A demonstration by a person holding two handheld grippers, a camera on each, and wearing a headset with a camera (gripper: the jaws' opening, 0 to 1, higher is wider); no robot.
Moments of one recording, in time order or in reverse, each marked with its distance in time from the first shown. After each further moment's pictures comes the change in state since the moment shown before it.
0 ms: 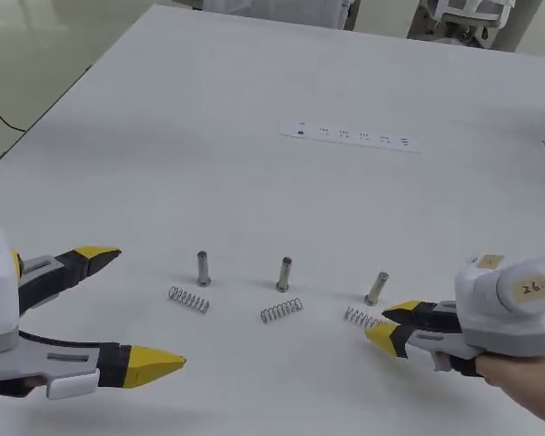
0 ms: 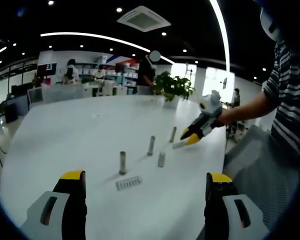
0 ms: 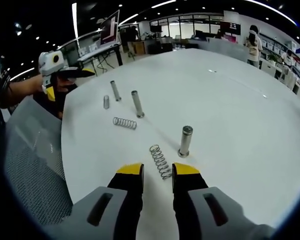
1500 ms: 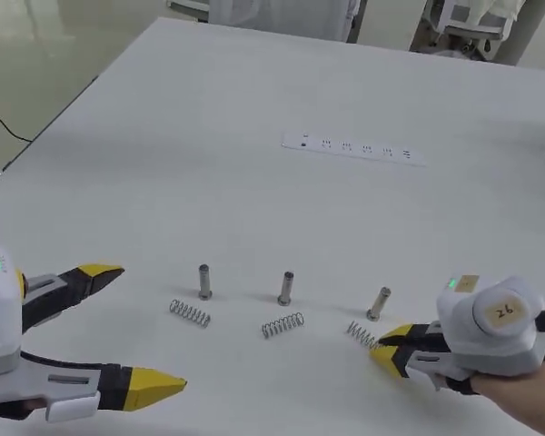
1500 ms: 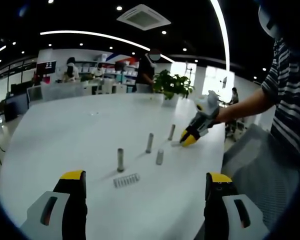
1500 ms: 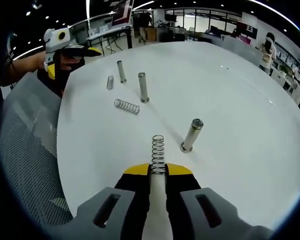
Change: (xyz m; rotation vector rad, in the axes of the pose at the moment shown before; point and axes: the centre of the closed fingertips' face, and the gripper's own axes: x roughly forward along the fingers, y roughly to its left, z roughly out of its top) left arm 0.001 -0.004 -0.005 -0.005 0.015 -0.004; right arm 0.006 -0.001 -0.015 -0.130 0.107 0.017
